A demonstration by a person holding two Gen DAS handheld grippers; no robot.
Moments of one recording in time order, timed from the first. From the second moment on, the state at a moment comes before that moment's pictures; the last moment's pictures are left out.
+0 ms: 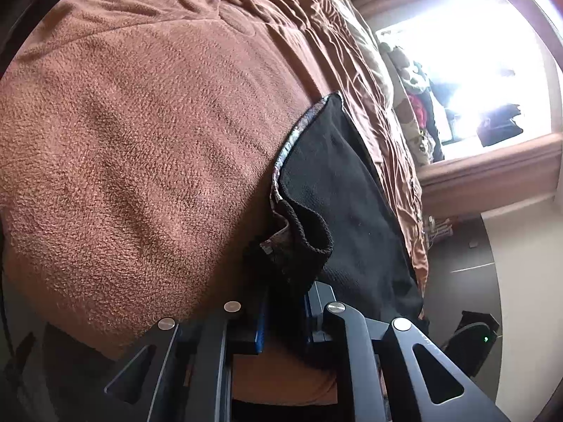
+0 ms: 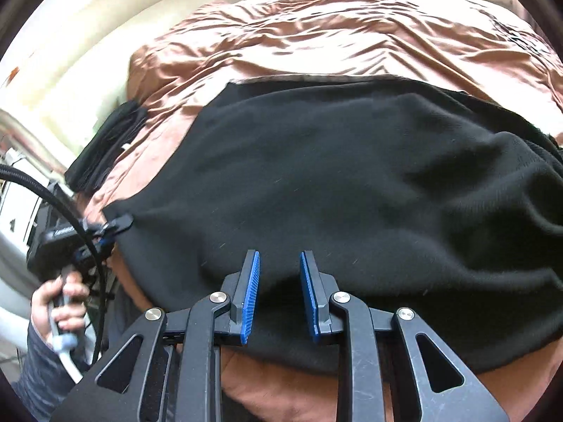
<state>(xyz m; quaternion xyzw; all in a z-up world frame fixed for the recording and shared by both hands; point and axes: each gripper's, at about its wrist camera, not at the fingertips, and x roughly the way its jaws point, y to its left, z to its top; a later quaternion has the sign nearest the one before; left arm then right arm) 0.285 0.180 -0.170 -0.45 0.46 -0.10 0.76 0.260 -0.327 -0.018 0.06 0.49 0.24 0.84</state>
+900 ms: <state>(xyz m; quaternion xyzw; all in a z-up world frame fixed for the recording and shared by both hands) 0.277 0.186 -0.174 -0.50 0.45 -0.07 0.74 0.364 -0.293 -0.030 0.04 0.52 0.15 0.84</state>
